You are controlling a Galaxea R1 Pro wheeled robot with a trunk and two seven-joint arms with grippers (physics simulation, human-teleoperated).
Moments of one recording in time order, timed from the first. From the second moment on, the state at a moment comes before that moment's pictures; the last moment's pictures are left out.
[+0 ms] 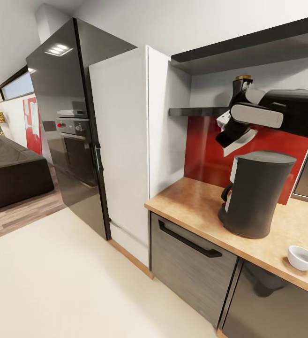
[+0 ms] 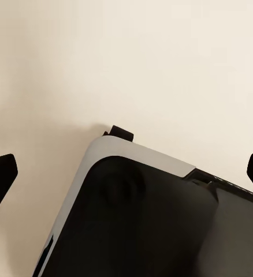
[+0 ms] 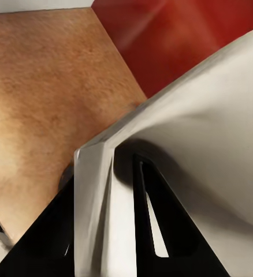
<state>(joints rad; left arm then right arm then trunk) 0.03 0.02 0.13 -0.24 0.30 -0.14 0.00 -2.11 -0.35 1.97 -0.87 -1.62 1.02 -0.22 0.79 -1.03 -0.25</state>
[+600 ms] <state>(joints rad) 0.03 0.02 0.13 -0.24 0.30 -0.14 0.00 -2.11 -0.34 2.06 -0.77 -1.62 1.02 -0.22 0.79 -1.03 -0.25</state>
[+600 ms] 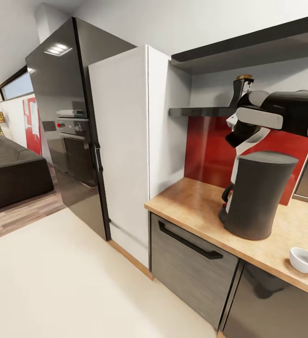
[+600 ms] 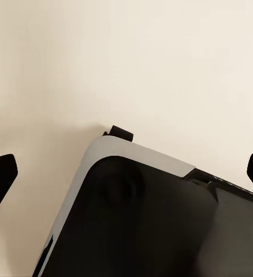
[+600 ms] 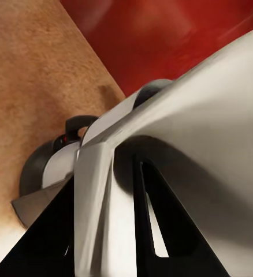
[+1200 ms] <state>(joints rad) 0.03 0.02 0.13 -0.24 0.30 -0.14 0.00 -2.11 -0.34 2.09 -0.77 -1.62 1.02 -0.22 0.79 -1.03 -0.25</state>
